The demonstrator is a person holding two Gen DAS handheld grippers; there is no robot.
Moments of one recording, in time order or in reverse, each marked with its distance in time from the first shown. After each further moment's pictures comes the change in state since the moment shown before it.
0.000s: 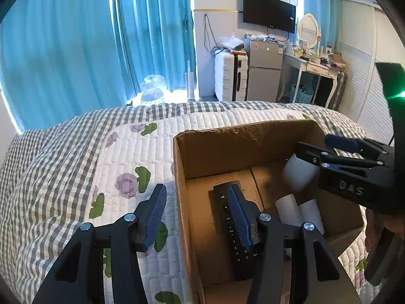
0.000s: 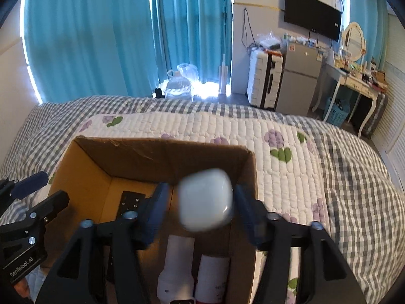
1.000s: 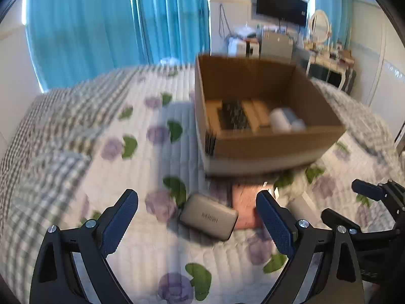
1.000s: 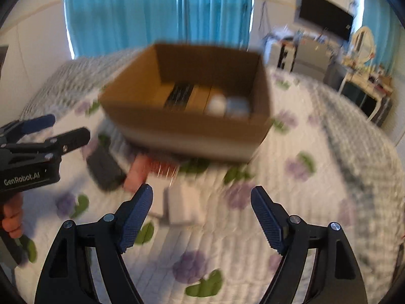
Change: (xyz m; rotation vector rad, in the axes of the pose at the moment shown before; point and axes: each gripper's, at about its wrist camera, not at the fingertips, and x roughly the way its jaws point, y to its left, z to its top) left arm -0.068 -0.002 -0.135 -0.066 0.081 0.068; right arm -0.102 0.043 -0.173 -0.107 0.113 0.047
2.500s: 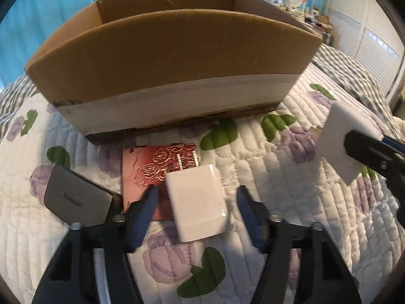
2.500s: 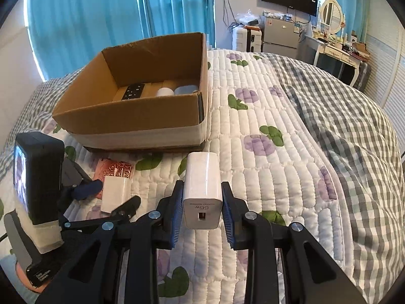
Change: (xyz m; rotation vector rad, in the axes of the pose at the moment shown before) left arm 0.071 -0.100 -0.025 0.111 0.158 -0.151; right arm -0.002 -0.059 -0.018 0.191 -0.013 -0.080
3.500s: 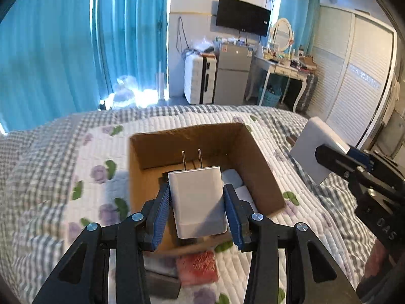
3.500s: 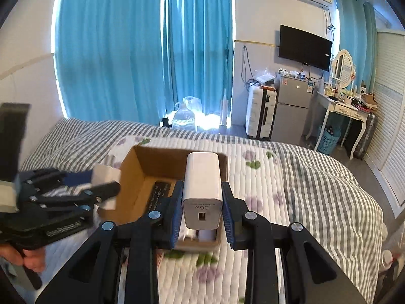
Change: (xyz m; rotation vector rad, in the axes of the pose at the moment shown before) left arm -0.112 0.051 0.140 0.000 -0.209 -0.078; right arm -0.087 0.027 0.130 -0.104 -0.279 0.053
